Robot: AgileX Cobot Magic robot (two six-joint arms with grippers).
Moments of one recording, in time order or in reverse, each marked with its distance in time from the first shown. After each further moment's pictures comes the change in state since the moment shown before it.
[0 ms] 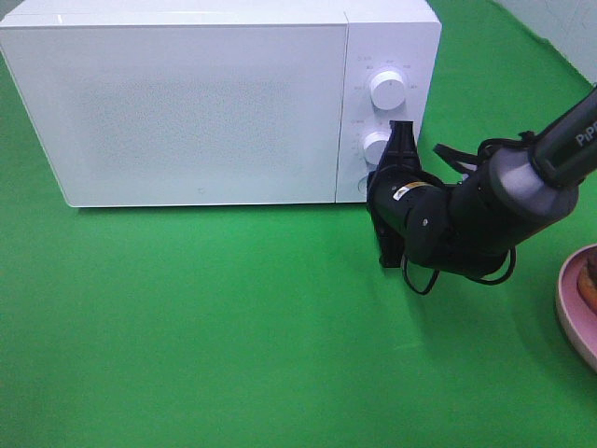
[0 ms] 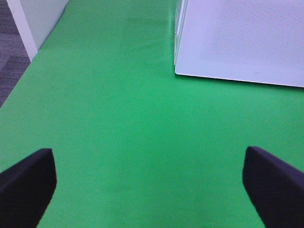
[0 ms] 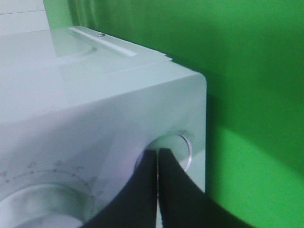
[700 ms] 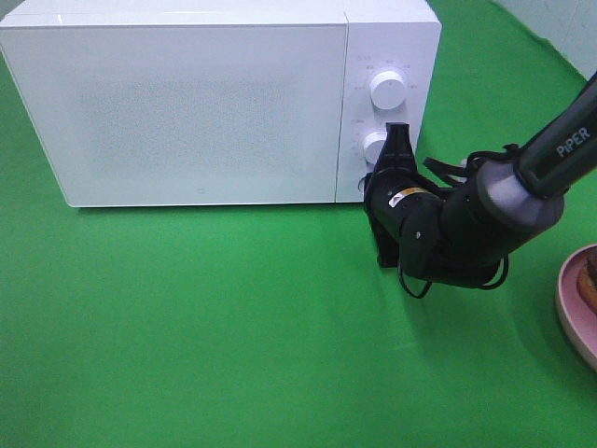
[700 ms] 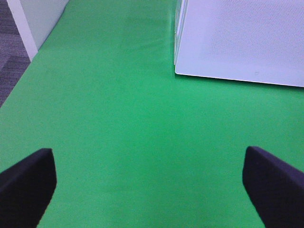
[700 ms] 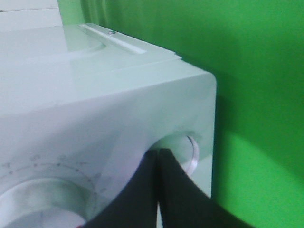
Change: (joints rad) left arm 0.000 0.000 0.000 0.000 0.000 0.000; right arm 0.005 0.030 0.000 -0.010 -0.095 0.001
